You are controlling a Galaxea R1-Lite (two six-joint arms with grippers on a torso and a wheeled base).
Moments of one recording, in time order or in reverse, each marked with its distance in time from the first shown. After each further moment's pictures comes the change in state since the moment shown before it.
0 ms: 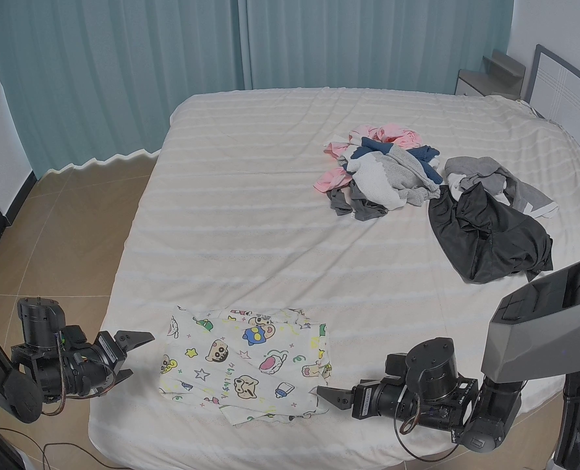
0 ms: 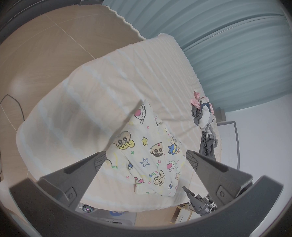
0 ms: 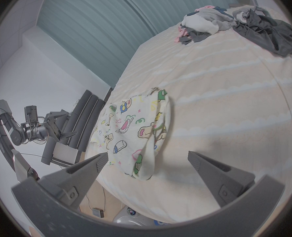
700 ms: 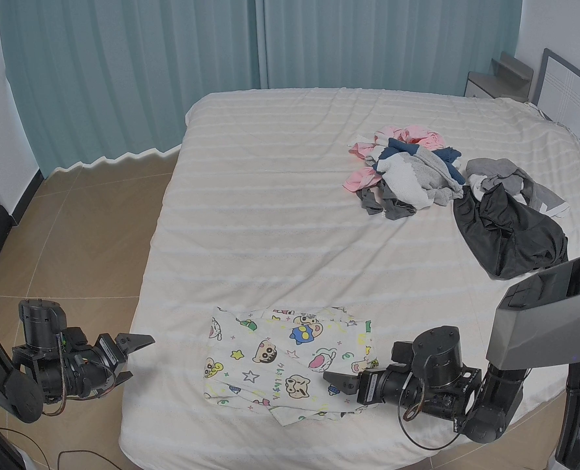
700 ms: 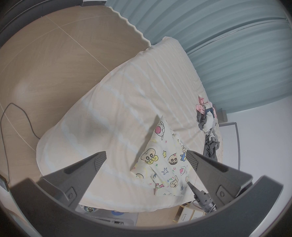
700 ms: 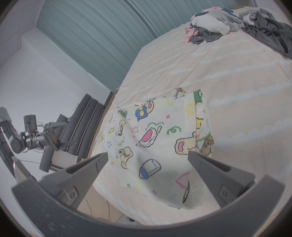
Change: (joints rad) left arm 0.001 0.013 0.003 0.001 0.000 0.014; right arm -0.051 -0.008 -0.028 0.007 0.001 -0.001
